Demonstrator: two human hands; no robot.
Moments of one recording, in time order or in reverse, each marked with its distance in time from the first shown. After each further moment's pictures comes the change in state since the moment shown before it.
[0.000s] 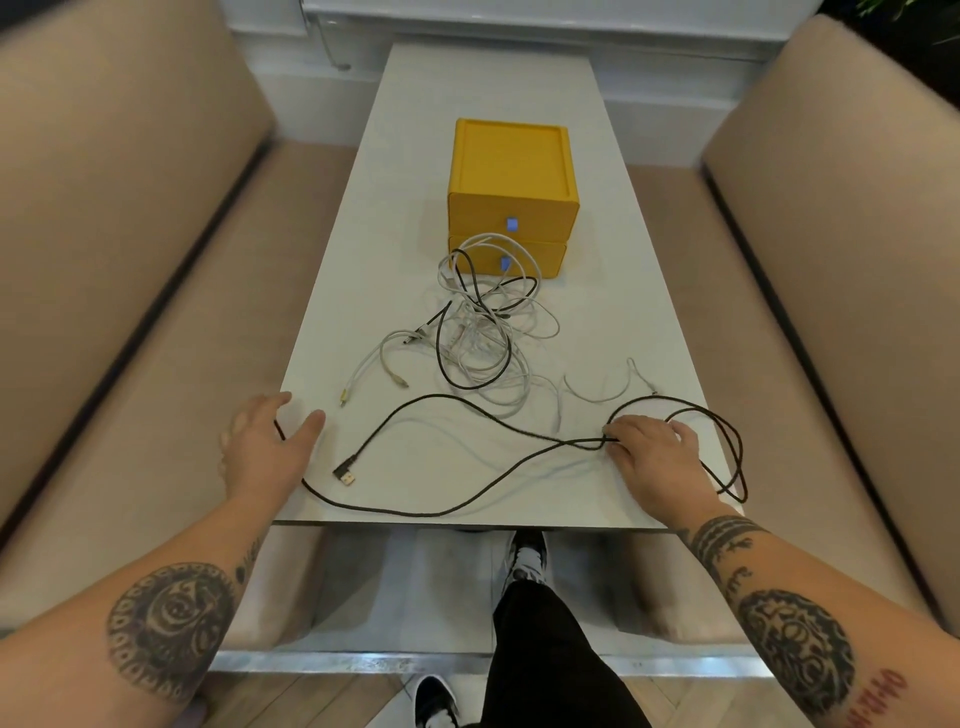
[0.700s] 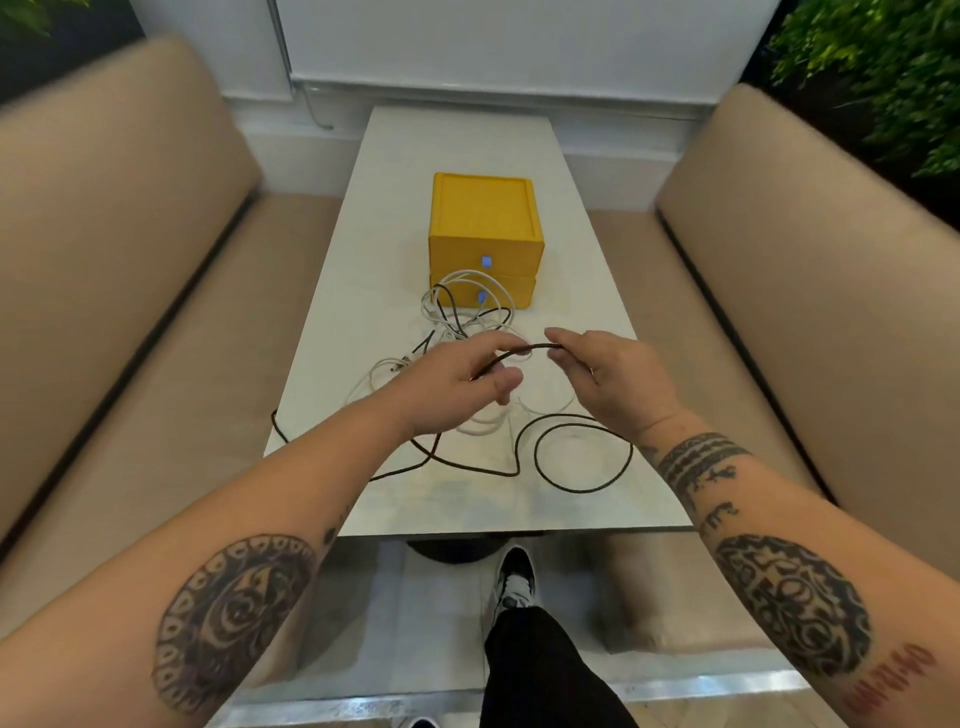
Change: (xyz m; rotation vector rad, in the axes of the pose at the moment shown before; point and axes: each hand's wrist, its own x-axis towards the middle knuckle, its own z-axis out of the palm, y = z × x) left_hand -0.069 0.243 -0.043 -0.255 -0.674 0.727; right_hand 0.033 -0.082 -0.128 0.125 0.509 -0.364
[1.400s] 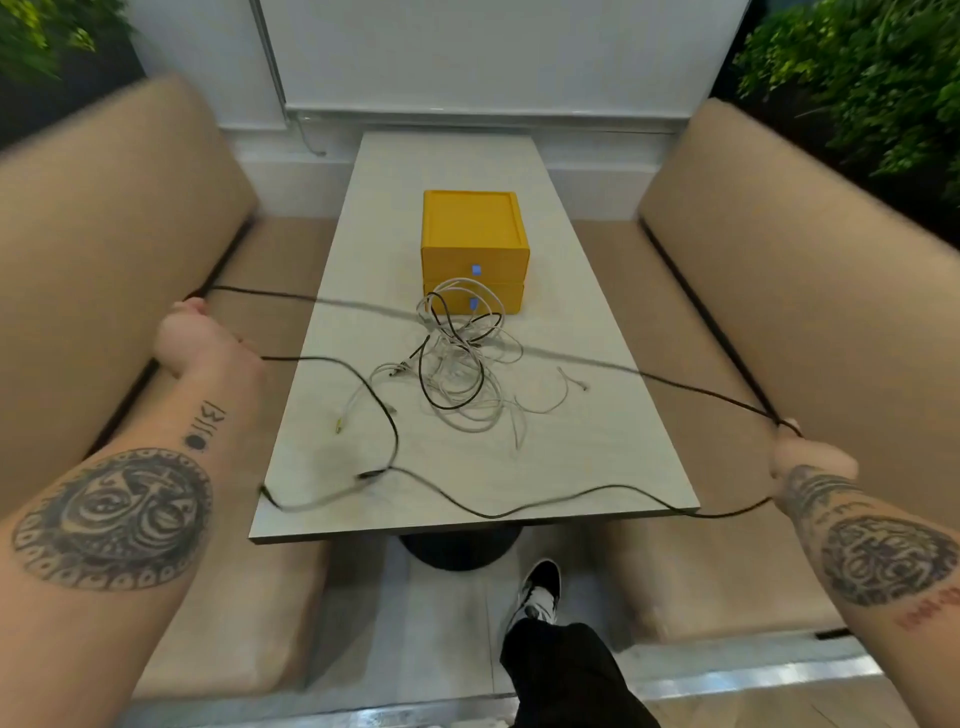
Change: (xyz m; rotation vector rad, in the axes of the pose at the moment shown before) left_hand -0.047 -0.089 -0.139 -1.064 1.404 -0.544; right_hand -0.159 0.160 -0.056 0.049 -0.008 1.653
